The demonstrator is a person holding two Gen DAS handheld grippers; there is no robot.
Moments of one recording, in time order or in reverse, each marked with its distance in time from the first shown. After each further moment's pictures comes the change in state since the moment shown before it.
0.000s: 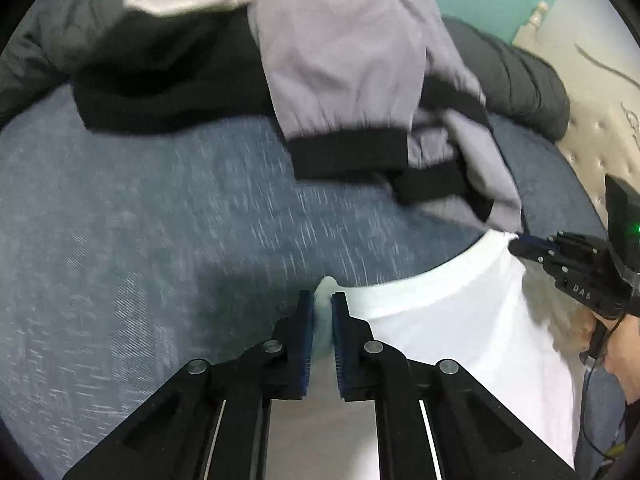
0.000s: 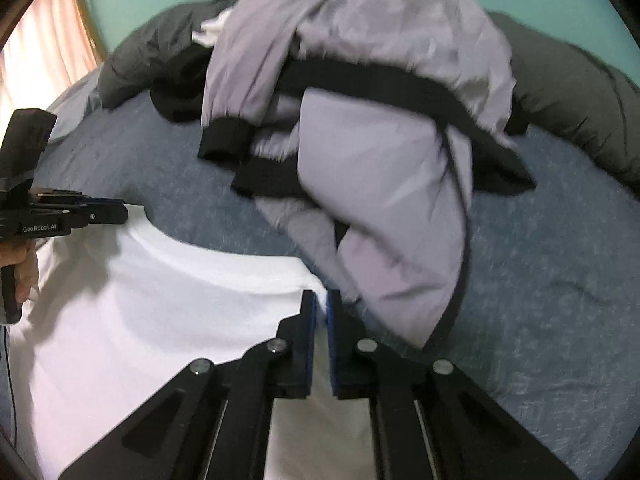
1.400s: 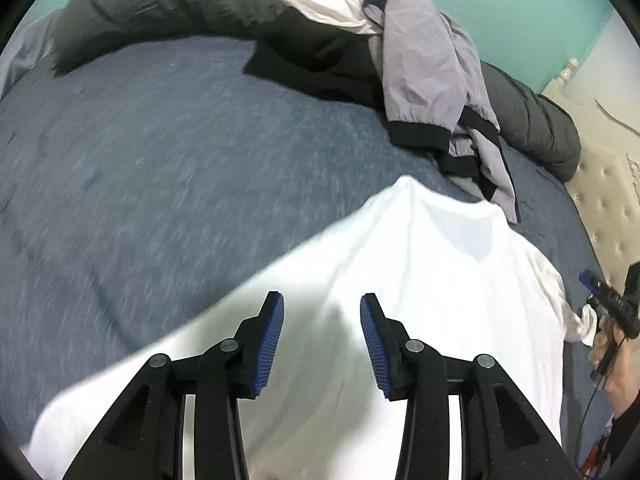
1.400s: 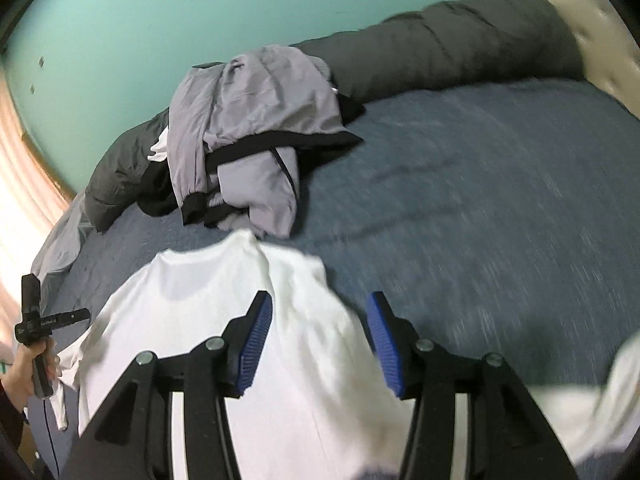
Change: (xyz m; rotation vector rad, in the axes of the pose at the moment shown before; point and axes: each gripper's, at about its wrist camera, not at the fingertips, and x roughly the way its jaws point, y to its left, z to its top) left arm -0.124 0.074 -0.136 -0.215 -0.027 0.054; right arm -0.168 -0.061 -0.141 0.465 -0.175 -0.013
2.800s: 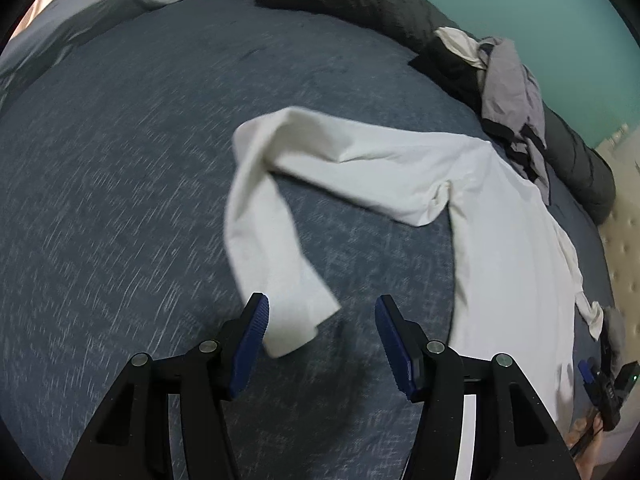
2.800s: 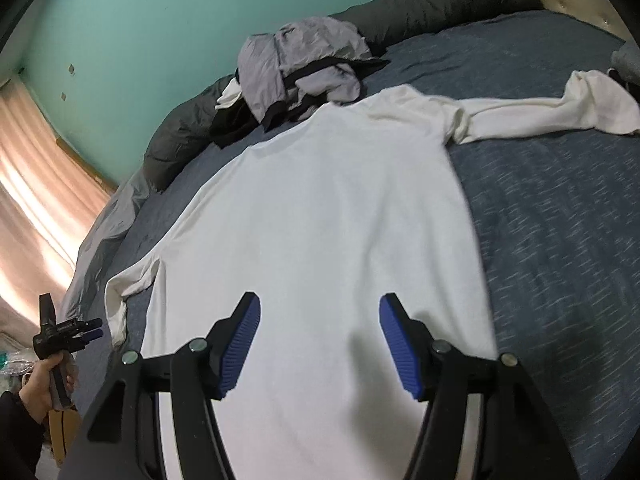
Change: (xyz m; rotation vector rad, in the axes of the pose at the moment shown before) left arm -0.177 0.112 -0.232 -0.306 -0.032 0.190; right arm -0.117 0.093 -0.223 0.093 0.032 0.143
